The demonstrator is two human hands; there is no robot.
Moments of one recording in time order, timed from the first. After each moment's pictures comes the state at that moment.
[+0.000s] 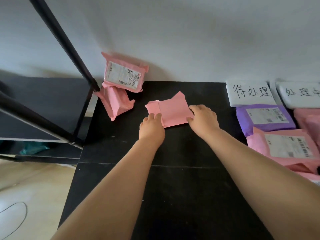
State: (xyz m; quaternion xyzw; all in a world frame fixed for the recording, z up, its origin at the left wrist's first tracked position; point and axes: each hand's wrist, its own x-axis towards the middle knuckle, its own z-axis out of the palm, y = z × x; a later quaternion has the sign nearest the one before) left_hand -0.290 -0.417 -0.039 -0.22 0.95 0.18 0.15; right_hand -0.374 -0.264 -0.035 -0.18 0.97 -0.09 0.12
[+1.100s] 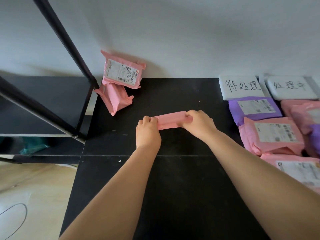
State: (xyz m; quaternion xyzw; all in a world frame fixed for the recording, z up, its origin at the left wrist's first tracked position) left_hand -0.239 -0.405 -0.041 -0.22 0.95 0.20 0.03; right_hand -0.334 -0.252 -0.030 -0.13 0.96 -0.15 0.19
